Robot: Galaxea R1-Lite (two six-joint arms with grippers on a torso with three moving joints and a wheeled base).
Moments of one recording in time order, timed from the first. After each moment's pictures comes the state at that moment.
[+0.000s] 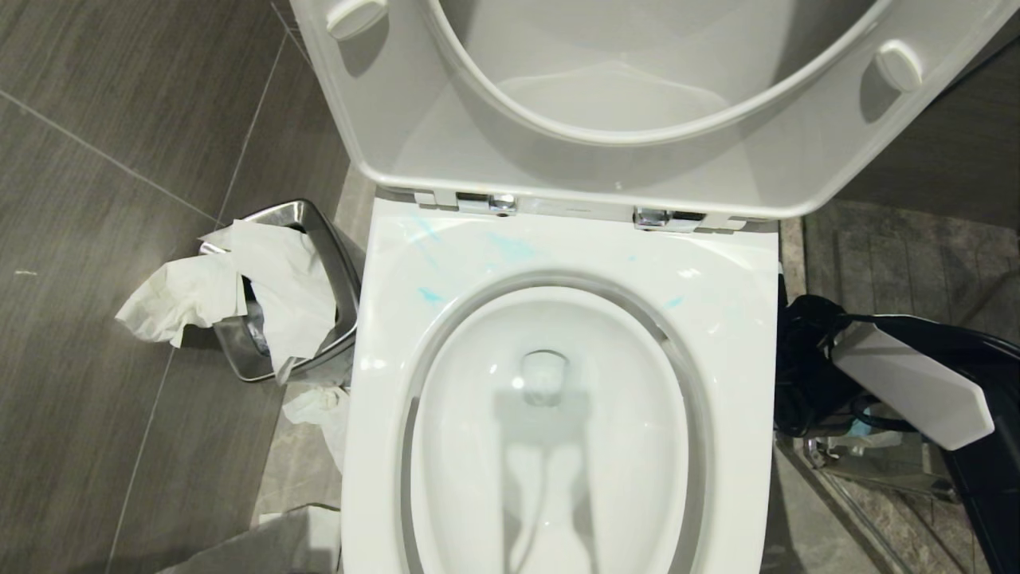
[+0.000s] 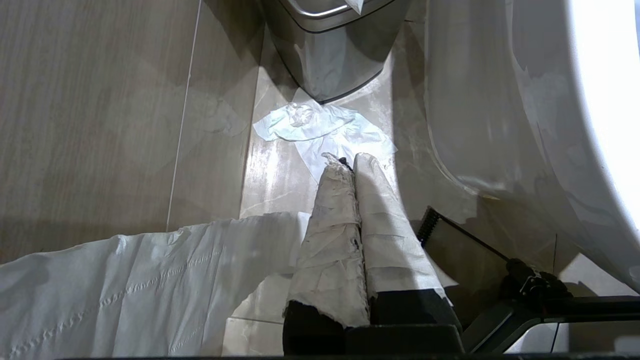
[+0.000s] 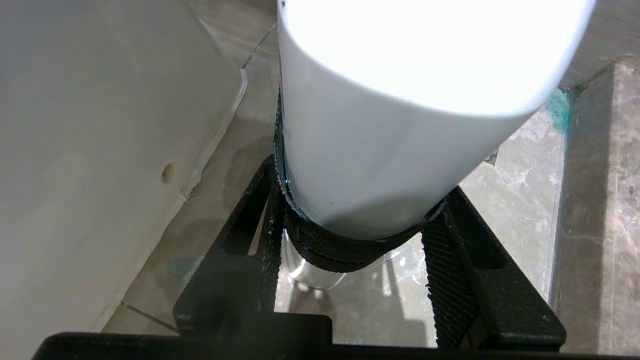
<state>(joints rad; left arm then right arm) 0.00 0.00 0.00 0.00 0.00 0.00 0.00 2.60 -1.38 -1.52 0.16 -0.18</state>
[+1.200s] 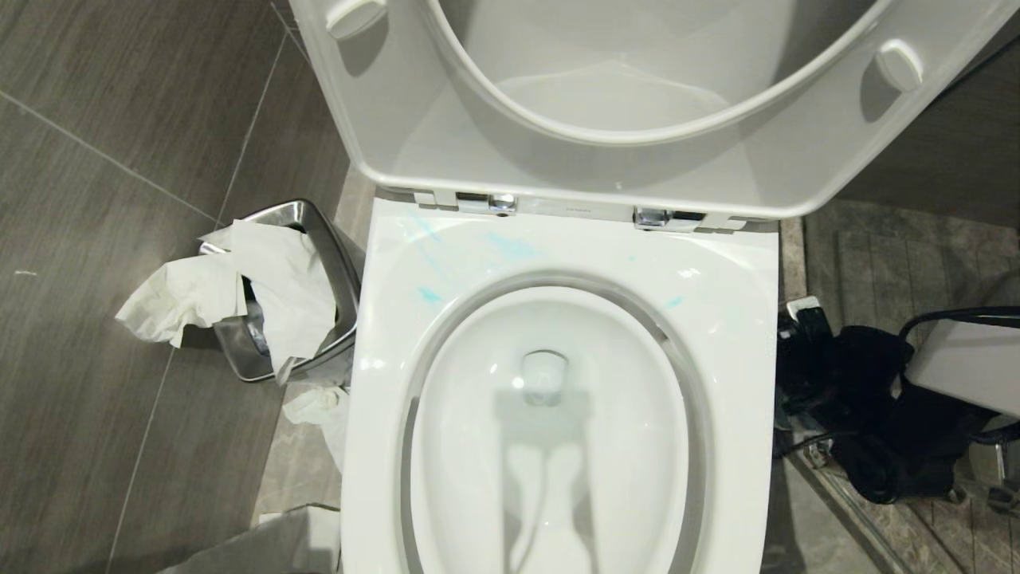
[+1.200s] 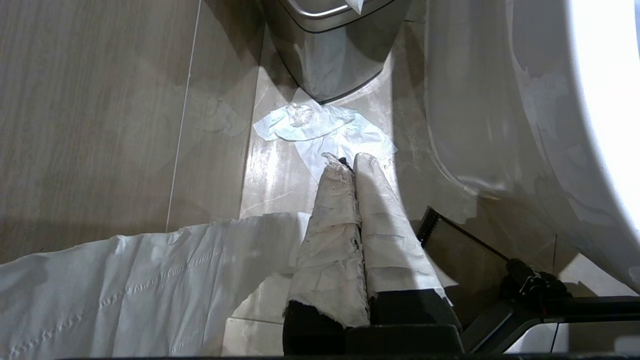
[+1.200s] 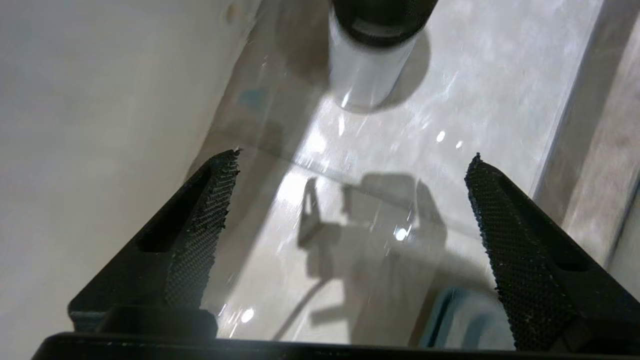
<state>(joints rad) 0.00 0.00 0.00 0.00 0.00 0.00 0.00 2.30 -0.74 -1.52 0.16 -0.13</state>
